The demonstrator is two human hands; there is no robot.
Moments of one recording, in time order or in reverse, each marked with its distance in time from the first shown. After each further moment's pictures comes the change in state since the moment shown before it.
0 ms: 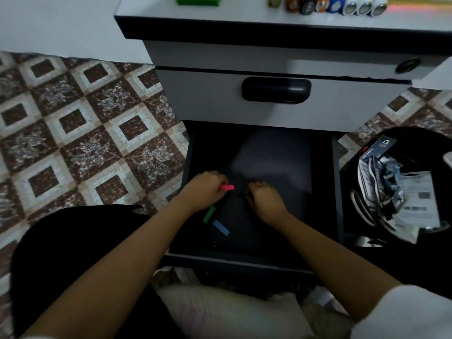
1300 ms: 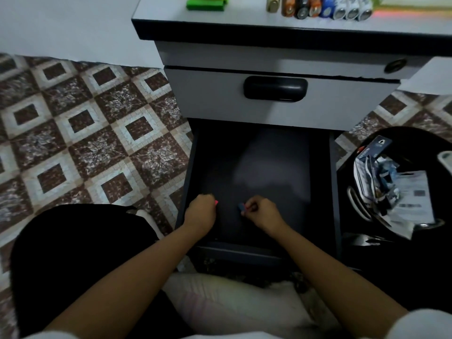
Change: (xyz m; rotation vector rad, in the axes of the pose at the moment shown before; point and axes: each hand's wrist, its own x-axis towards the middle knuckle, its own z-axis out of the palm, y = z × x) left_hand -0.046 0.018 0.050 -0.043 0.047 -0.460; right_hand -0.033 -0.016 0.020 0.696 -0.077 0.404
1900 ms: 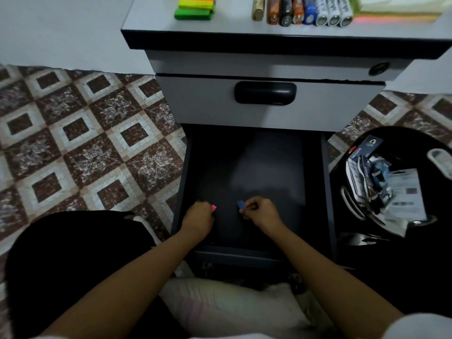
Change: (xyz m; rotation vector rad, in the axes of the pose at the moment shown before) left_hand 0.004 0.000 0.008 0.043 -0.079 -0.018; right_hand 0.004 0.004 -0.004 0.178 0.066 0.044
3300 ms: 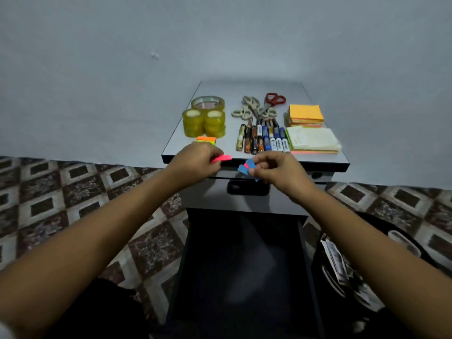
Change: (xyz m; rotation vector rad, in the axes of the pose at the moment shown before) left_hand -0.054 0.081 -0.301 0.014 0.652 0.655; right_hand -0.089 -0.256 -0.164 0.049 0.106 -0.598
